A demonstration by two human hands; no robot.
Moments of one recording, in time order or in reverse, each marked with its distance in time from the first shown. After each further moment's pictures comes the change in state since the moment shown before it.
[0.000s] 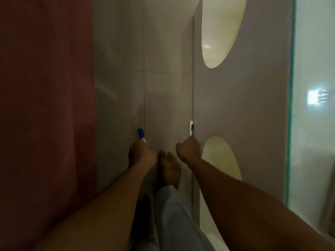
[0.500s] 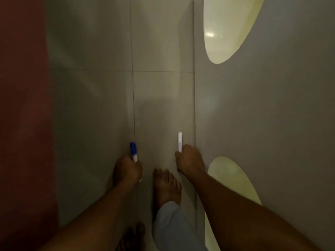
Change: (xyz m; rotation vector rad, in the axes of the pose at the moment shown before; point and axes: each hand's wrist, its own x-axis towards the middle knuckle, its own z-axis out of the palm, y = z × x) left_hand 0.097 -0.032 0.060 0.042 0.061 -0.048; right_hand 0.092 0.034 0.041 -0.267 0.028 -0.139
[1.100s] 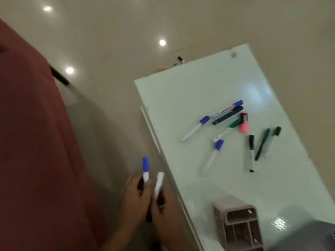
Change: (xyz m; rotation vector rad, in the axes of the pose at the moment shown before) left_hand -0.304 0.241 -0.273 -0.080 0.063 0.775; right_hand -0.263 -0.112 -0.322 0.809 0.217 -0.074
